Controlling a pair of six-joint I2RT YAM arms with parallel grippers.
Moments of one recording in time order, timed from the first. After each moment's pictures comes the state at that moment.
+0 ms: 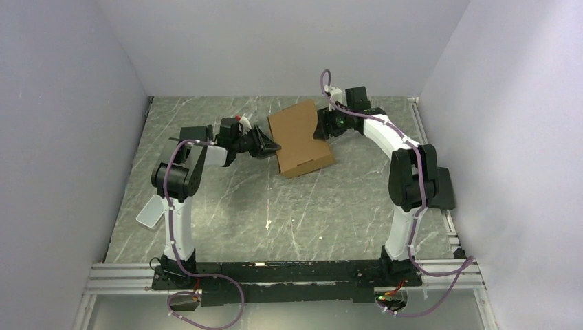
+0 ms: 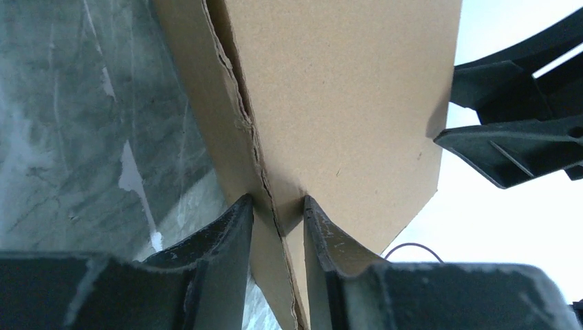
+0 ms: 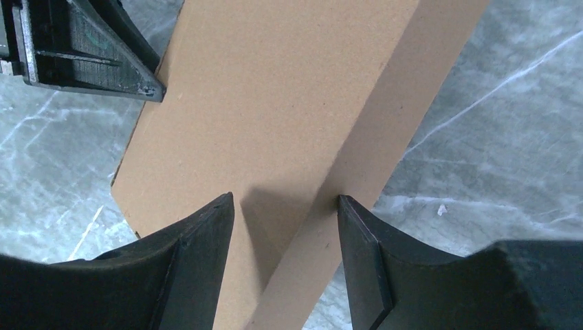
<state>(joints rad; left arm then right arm) -0.28 2.13 1.17 0.47 0.73 -0.93 0.21 1.96 1.54 -0.39 -0.58 -0.09</state>
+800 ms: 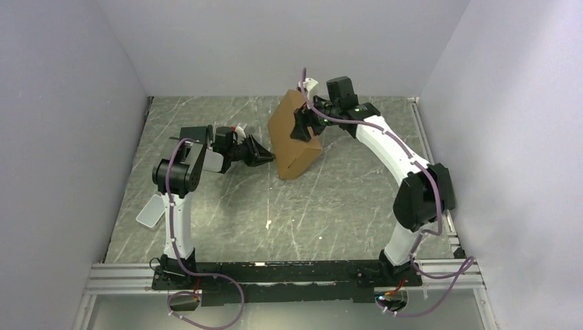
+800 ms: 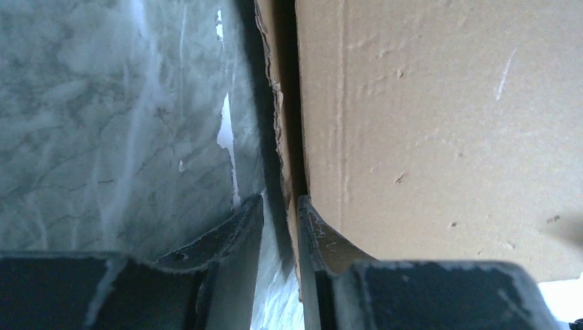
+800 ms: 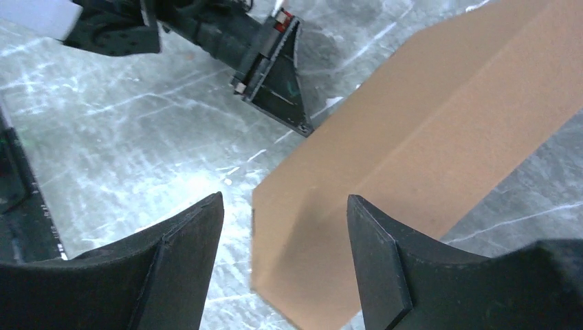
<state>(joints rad) -0.22 2.19 1.08 0.57 0.79 -0.95 0.43 1.78 1.62 -0.51 -0.57 -0.20</state>
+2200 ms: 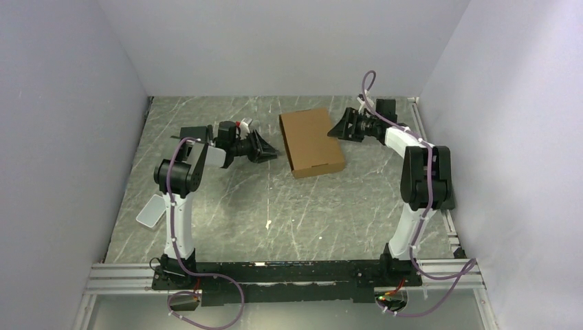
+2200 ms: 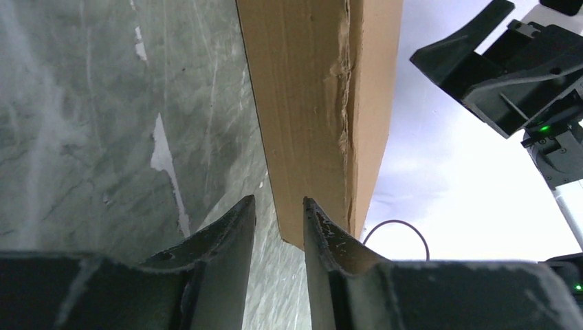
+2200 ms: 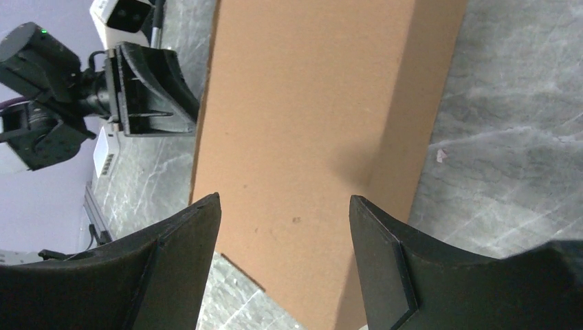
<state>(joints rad) -0.24 2.19 1.15 0.54 0.86 -0.97 0.01 1.91 1.31 -0.10 -0.81 0.29</state>
